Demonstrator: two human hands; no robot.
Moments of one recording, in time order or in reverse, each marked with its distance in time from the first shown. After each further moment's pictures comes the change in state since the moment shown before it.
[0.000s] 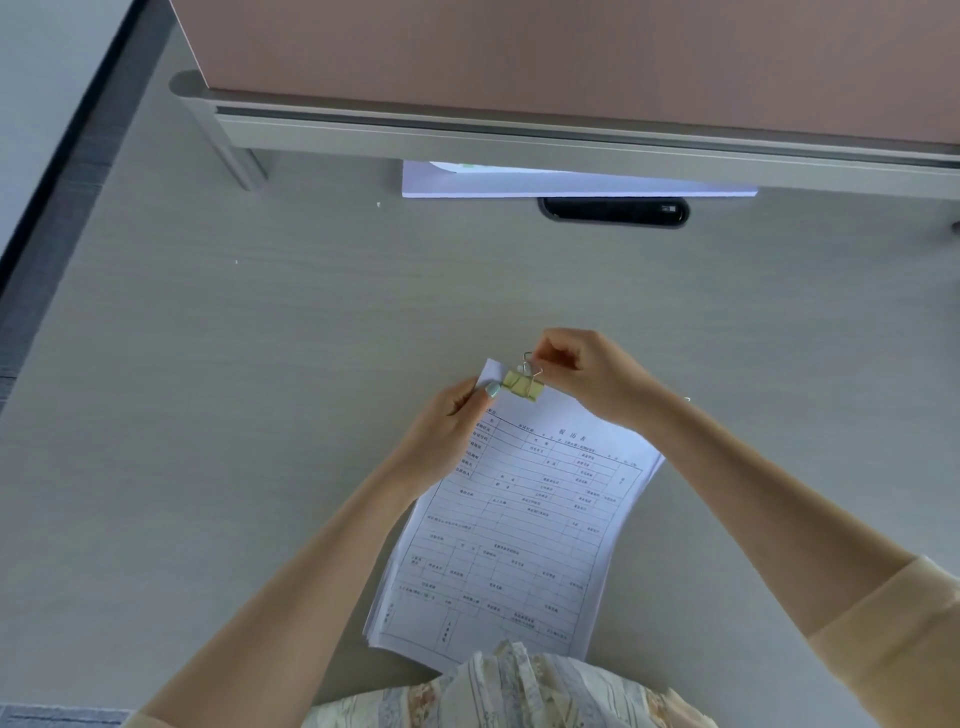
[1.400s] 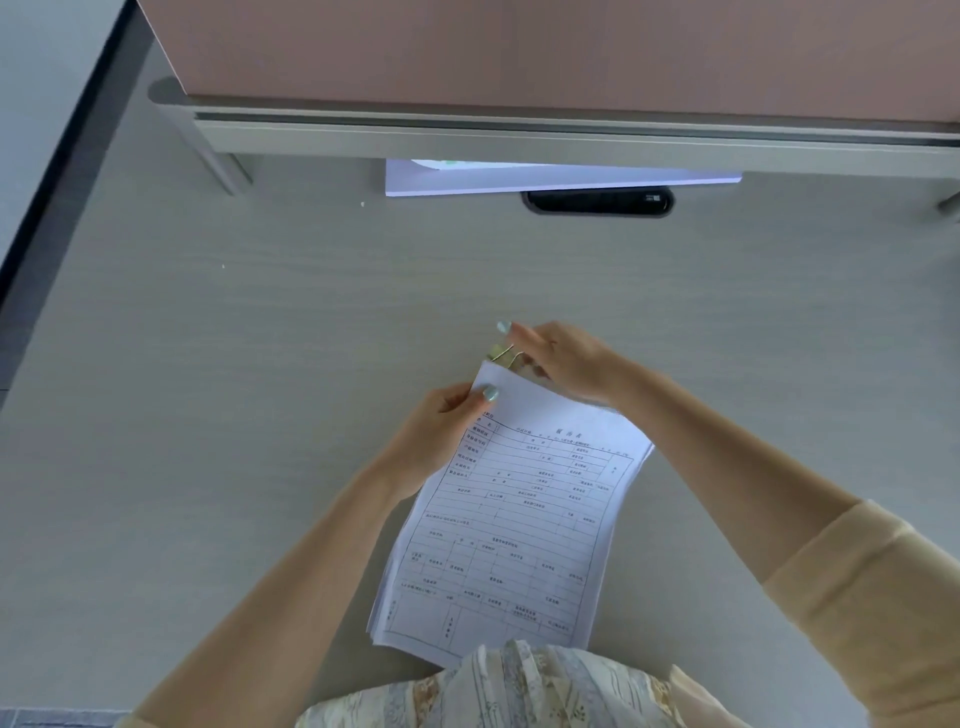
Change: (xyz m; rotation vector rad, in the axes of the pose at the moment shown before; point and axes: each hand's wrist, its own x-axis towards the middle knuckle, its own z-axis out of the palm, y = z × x) left_hand 0.002 -0.002 0.006 -0.198 -0.114 -0.145; right_hand 0.013 -0.007 -0.001 -0.139 -0.109 0.083
